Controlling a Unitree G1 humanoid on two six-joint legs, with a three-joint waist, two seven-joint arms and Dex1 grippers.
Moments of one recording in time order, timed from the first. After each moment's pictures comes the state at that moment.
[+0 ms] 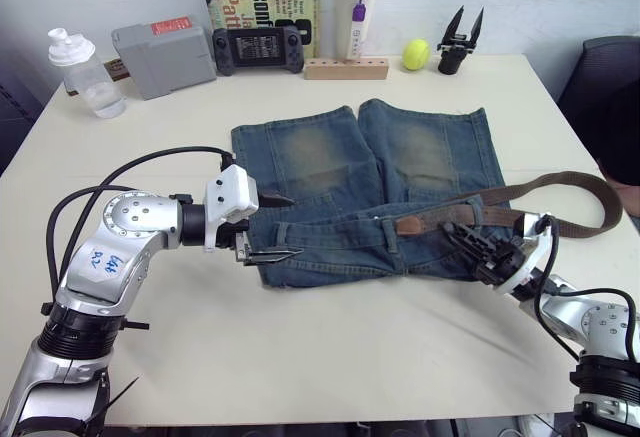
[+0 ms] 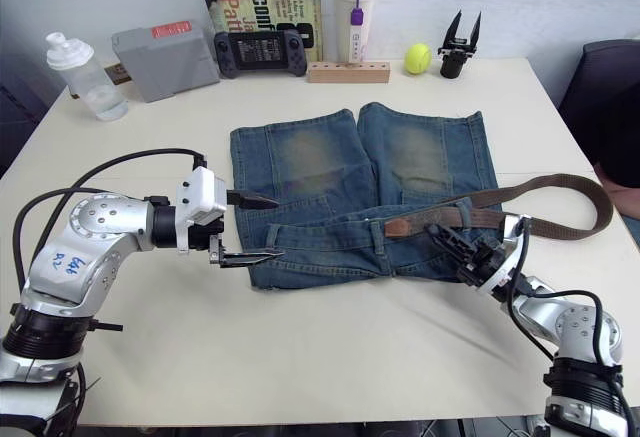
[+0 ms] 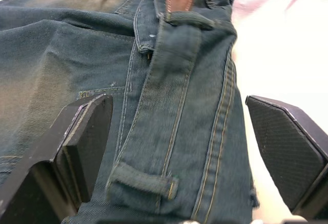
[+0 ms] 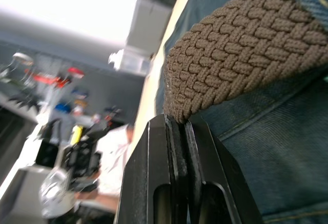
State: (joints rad) left arm -0.48 0.74 -0.06 -0.26 -0.38 0.49 -1.01; right arm -0.25 -0.52 -0.44 0.21 1.35 1.16 0.65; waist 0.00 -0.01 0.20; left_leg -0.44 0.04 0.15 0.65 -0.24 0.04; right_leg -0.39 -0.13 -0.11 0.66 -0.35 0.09
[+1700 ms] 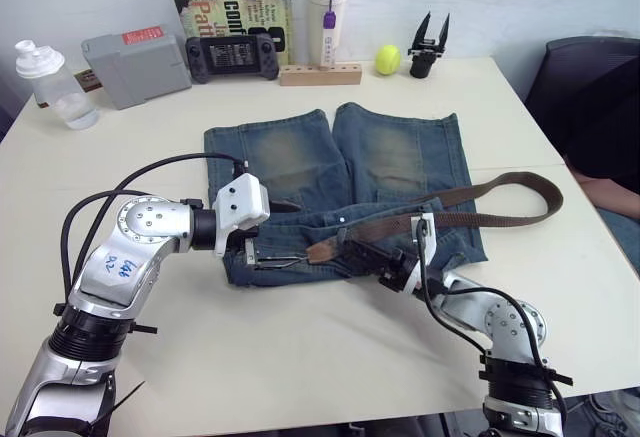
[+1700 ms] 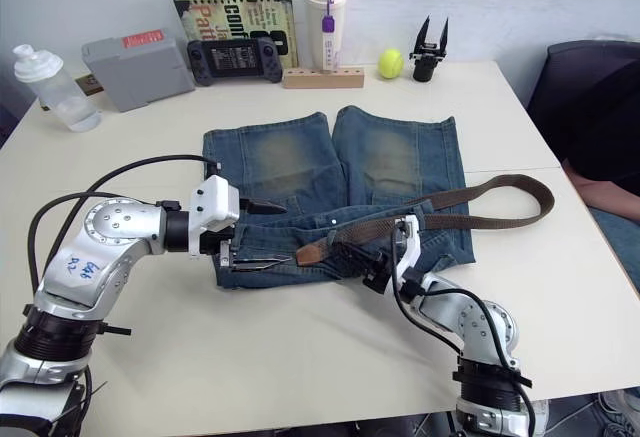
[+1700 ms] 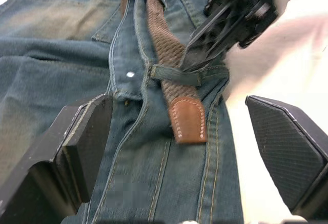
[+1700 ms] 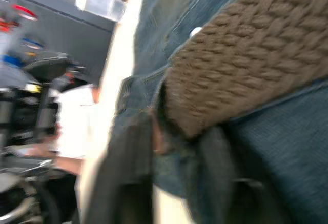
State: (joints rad) left arm -0.48 0.72 -0.11 -0.26 -0.33 0.45 -1.00; right arm -0.25 -0.14 -0.29 -0.14 1.23 1.16 0.24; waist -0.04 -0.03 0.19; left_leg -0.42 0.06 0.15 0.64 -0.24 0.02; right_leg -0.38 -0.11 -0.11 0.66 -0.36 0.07
